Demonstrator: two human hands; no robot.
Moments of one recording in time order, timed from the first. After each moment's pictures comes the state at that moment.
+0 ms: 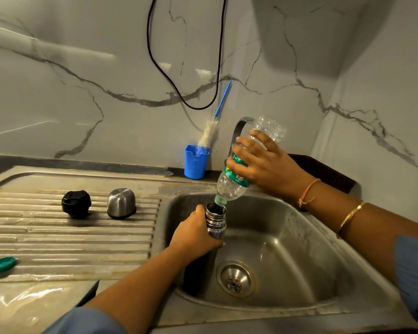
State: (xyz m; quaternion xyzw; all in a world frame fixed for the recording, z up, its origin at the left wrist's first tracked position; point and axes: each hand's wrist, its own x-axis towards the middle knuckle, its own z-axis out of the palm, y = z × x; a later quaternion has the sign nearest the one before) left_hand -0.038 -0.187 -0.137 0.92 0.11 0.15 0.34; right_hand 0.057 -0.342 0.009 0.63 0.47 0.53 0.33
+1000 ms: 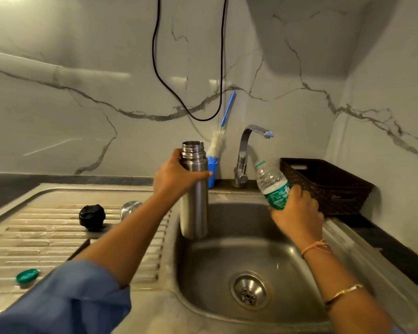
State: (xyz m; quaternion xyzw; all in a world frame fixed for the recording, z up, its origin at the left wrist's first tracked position) left_hand -0.024 -0.134 -0.024 0.83 0.18 0.35 0.39; right_hand 0.045 -0.366 -0.066 0.95 0.07 0.24 -0.20
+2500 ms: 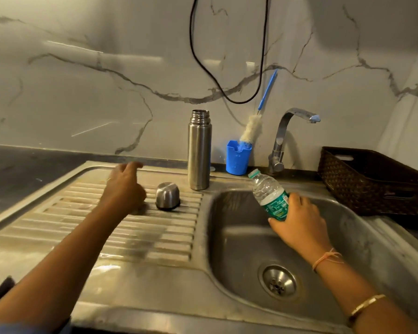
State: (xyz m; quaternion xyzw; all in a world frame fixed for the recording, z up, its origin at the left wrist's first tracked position) left_hand -0.135 -0.030 -0.065 0.87 0.35 0.26 0.21; right_hand 0.023 -0.321 -0.102 0.95 0.20 0.13 -0.17
